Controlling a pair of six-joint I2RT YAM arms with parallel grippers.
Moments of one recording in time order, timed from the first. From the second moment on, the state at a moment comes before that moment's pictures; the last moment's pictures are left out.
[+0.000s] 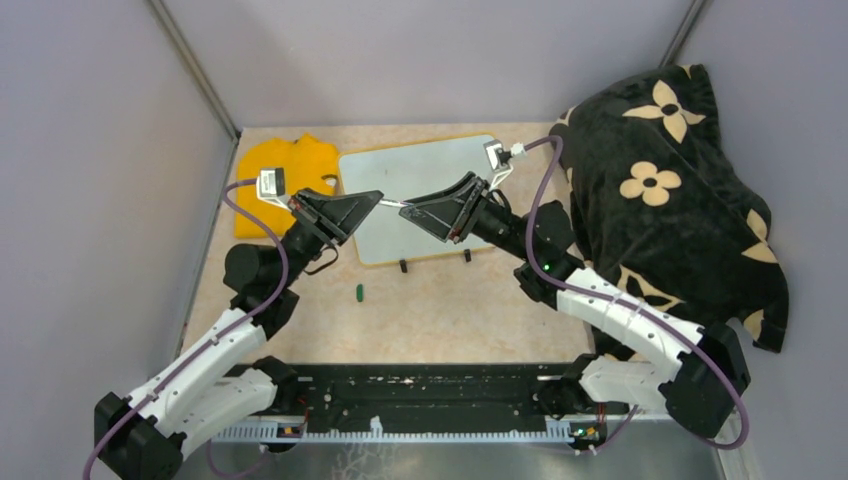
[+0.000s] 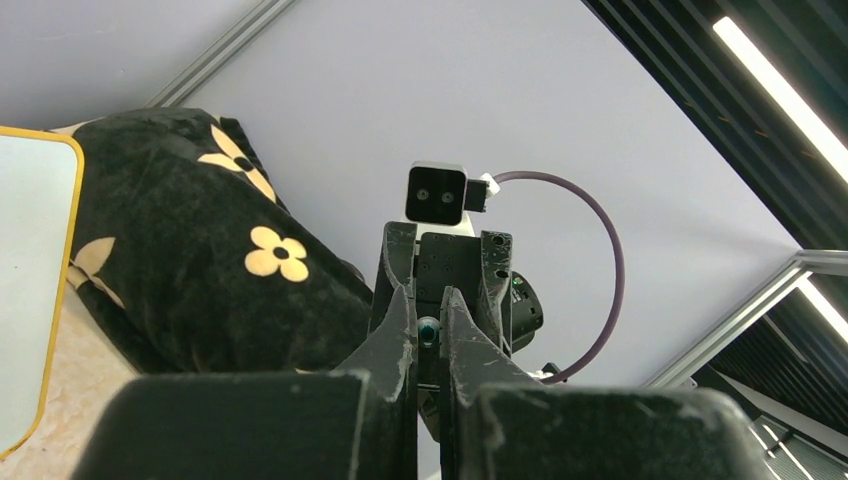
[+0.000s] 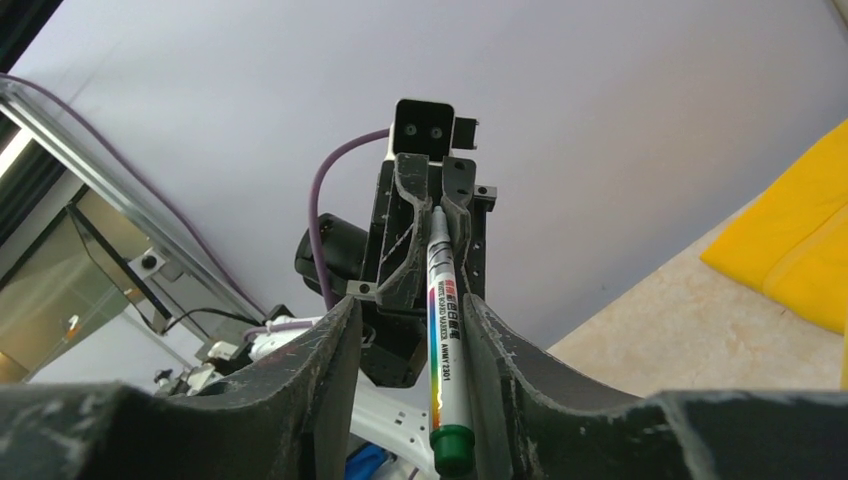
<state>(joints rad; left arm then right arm) -0.58 0.85 0.62 0.80 0.23 -1.19 0.77 1.12 0.85 0.73 -0.41 0.98</state>
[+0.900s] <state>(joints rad) -0.58 0.85 0.62 0.75 0.23 -1.15 0.76 1.14 0.85 0.68 -0.38 1.00</state>
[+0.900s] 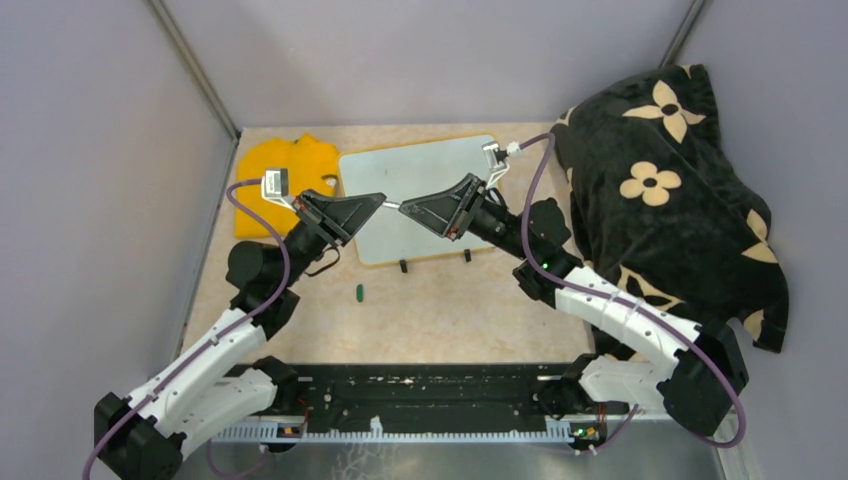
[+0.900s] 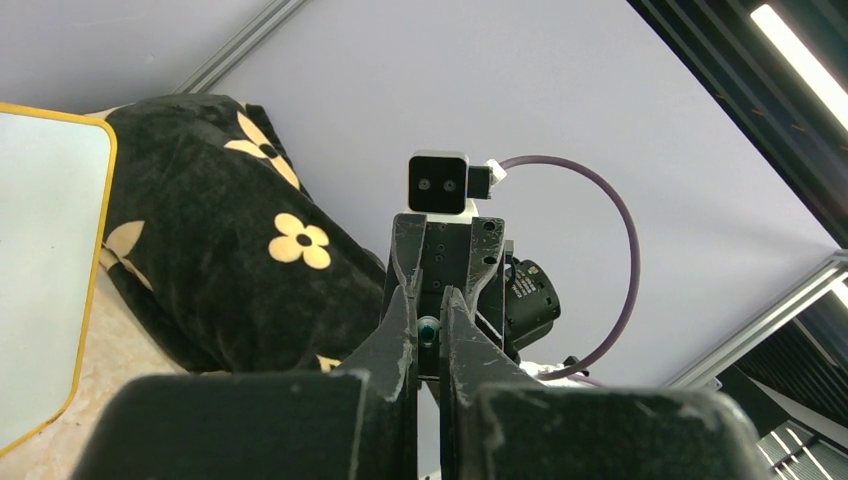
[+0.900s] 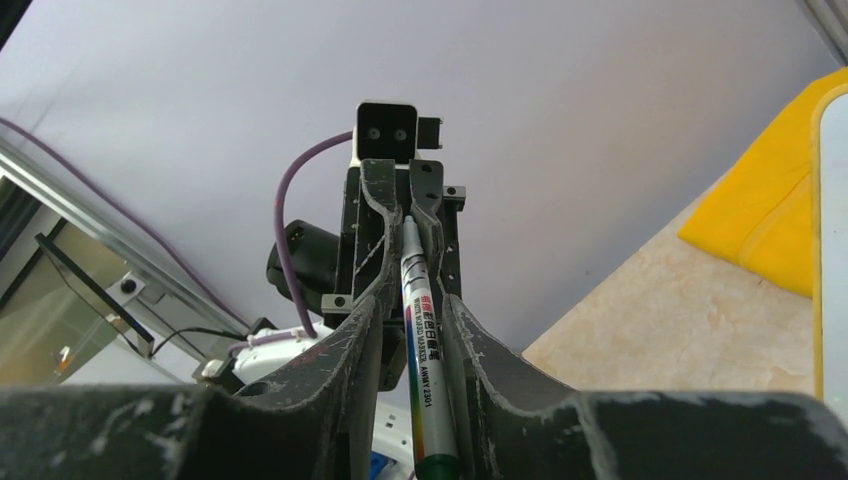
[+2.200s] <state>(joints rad) -0.59 0.83 0.60 0.73 0.17 -1.18 0.76 1.17 0.84 0.75 -0.36 1.07</state>
